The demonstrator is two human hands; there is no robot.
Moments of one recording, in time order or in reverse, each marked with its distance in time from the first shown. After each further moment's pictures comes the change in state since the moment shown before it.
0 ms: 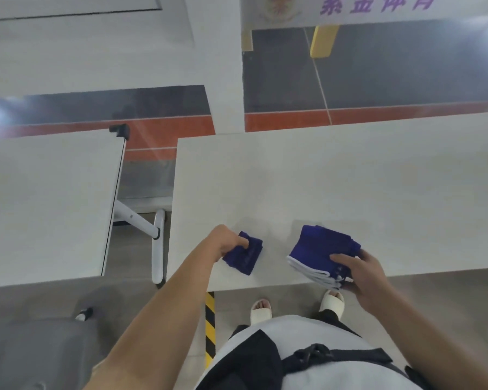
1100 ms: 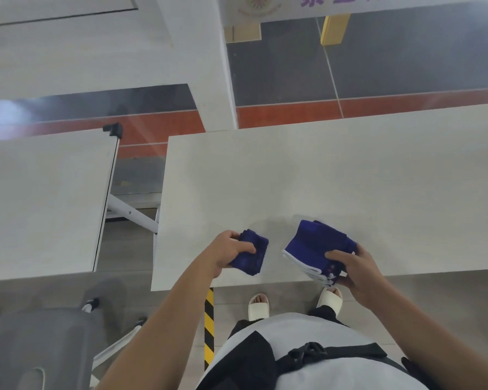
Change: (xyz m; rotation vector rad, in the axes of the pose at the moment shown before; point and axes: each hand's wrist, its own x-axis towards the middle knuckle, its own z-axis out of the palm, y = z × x) left_hand -0.047 0.017 0.050 -0.287 -0.072 0.085; right_hand 0.027 -0.014 -0.042 0.015 -0.113 0.049
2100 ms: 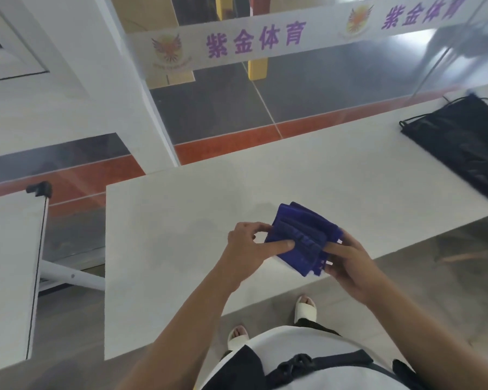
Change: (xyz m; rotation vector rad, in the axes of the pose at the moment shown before) left_hand -0.069 0.099 0.114 0.279 -0.087 0.492; right_hand -0.049 -0.045 -0.054 0.294 -0.111 -0.293
